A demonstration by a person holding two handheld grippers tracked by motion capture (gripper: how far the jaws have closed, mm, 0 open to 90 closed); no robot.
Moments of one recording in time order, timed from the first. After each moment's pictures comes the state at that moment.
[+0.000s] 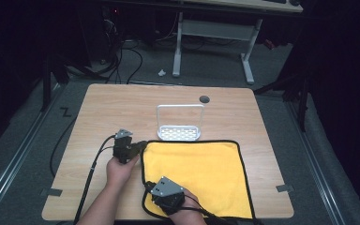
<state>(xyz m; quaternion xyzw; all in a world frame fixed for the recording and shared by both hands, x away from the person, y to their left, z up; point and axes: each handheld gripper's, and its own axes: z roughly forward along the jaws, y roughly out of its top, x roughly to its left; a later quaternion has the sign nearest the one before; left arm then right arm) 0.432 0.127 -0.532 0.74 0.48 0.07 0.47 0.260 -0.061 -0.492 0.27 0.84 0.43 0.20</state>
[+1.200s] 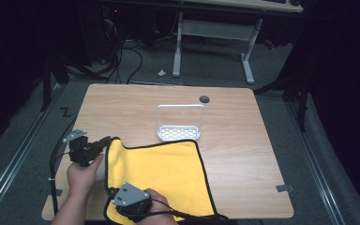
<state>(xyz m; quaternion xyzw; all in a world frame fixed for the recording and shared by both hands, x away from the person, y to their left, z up) 0.395 0.216 -0.478 0.67 0.52 0.12 0.51 0.244 0.015 -0.459 0.20 0.84 0.47 0.18</state>
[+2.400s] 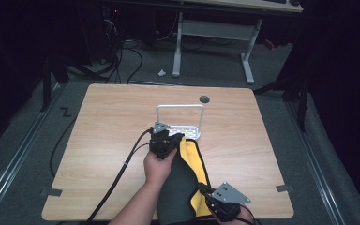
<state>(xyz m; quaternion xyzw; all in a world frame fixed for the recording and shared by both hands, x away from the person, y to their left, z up) 0.415 0.003 -0.475 0.72 0.46 0.08 0.51 0.226 -0.203 -0.482 0.37 0.78 0.43 0.25</state>
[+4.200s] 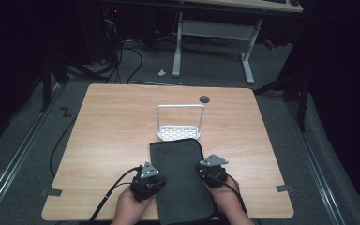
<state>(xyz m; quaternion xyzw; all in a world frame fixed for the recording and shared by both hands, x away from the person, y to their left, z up) 0.316 0.067 -0.529 0.84 0.36 0.06 0.41 0.329 -0.195 -0.525 0.43 0.82 0.32 0.22</state>
